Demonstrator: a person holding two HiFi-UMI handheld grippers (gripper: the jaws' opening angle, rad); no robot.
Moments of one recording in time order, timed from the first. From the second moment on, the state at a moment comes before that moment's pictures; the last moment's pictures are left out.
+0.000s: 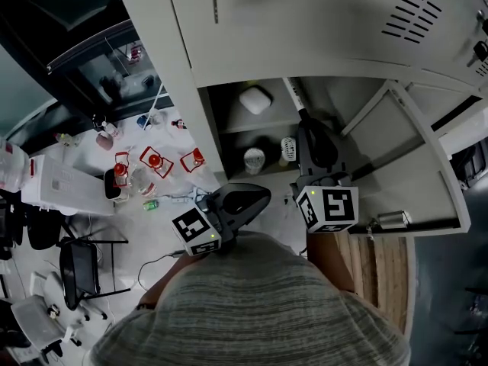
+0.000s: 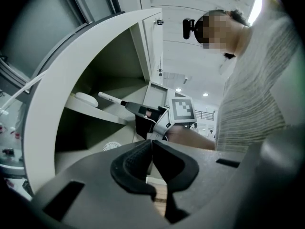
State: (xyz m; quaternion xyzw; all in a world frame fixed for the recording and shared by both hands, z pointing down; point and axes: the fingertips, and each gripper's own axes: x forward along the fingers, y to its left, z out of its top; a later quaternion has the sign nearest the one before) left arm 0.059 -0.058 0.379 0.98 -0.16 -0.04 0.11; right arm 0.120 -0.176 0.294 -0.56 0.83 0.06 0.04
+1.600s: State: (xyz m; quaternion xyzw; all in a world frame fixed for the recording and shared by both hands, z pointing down) left arm 0.055 -0.066 0.387 0.97 -0.18 -0.04 0.12; right arm 0.128 -0.188 0.334 -0.57 0.82 0.02 -0.02
